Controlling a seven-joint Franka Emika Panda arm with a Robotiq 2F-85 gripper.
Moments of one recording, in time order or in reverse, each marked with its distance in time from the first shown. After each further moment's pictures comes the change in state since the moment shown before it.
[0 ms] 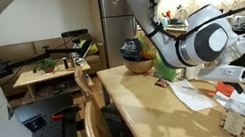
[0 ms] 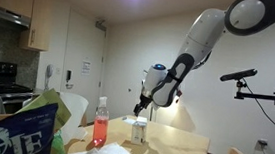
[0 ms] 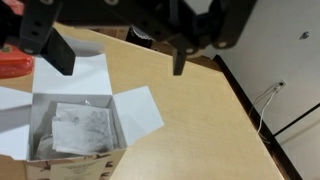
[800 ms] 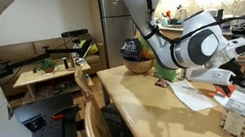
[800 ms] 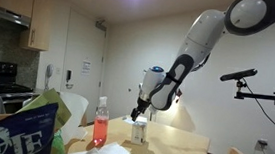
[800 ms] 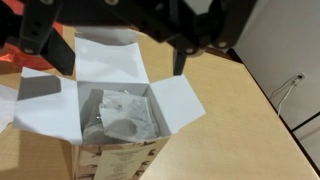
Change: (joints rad) arm -0.010 0.008 0.060 -0.005 0.000 -0.015 -0.003
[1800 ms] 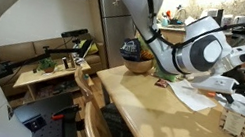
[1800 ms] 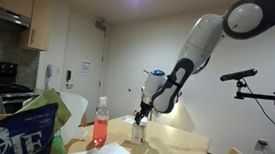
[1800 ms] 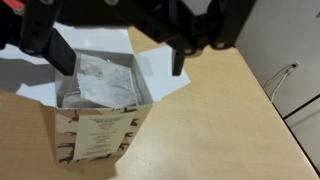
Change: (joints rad) arm -0.017 0.026 -0.010 0.001 0.000 -0.018 0.000
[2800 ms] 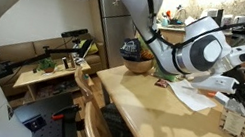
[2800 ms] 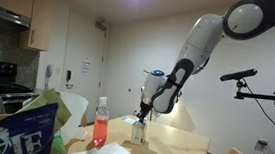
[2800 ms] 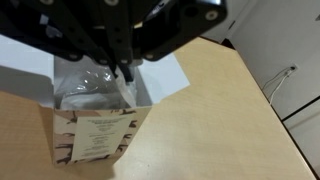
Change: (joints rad) arm 0.012 0.006 -0.013 0.005 -0.001 -0.001 0.000
